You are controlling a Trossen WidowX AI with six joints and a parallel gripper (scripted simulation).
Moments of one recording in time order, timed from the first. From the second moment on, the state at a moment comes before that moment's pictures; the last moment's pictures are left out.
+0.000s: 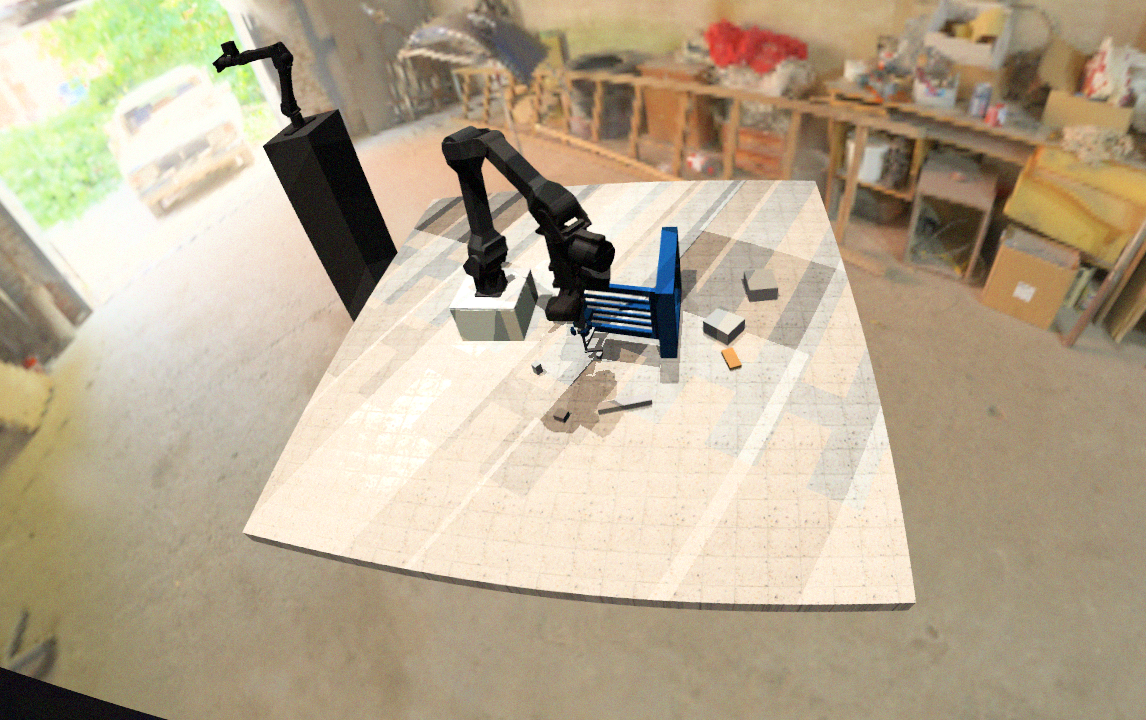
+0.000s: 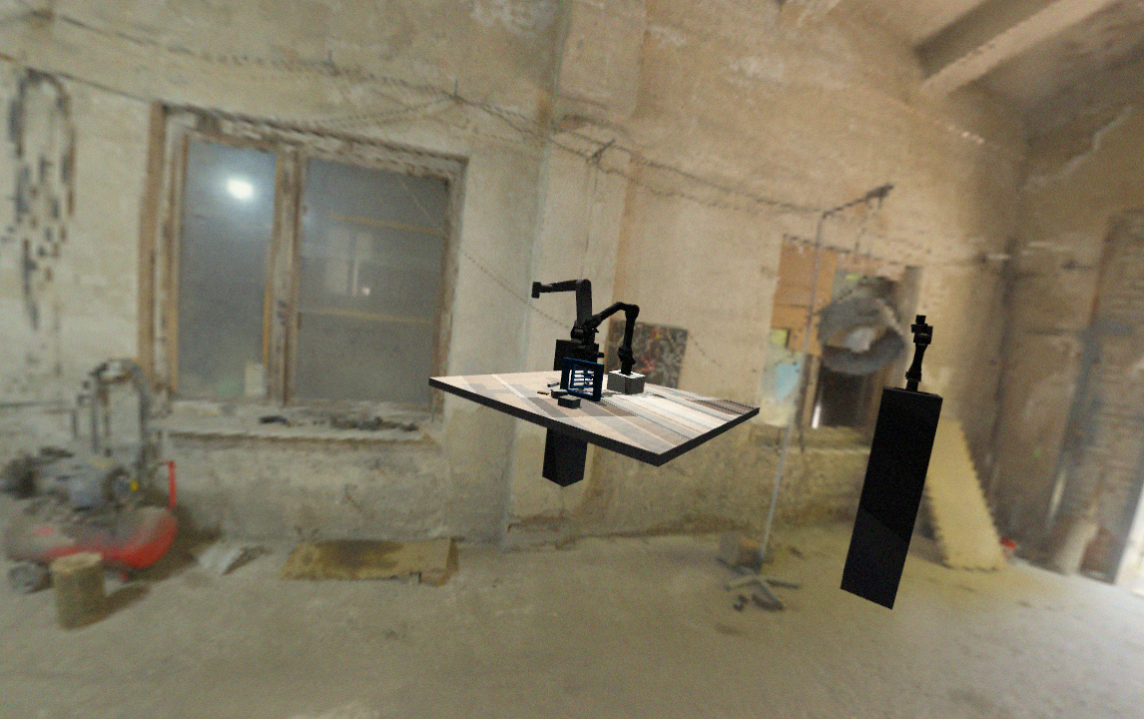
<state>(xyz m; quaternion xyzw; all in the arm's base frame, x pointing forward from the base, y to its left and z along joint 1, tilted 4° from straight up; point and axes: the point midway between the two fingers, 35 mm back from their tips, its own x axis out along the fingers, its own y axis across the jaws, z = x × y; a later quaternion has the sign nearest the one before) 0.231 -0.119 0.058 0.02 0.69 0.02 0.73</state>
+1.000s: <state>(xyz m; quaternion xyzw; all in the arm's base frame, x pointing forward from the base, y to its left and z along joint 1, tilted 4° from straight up) 0.238 -0.145 0.057 -0.05 0.68 0.08 0.73</state>
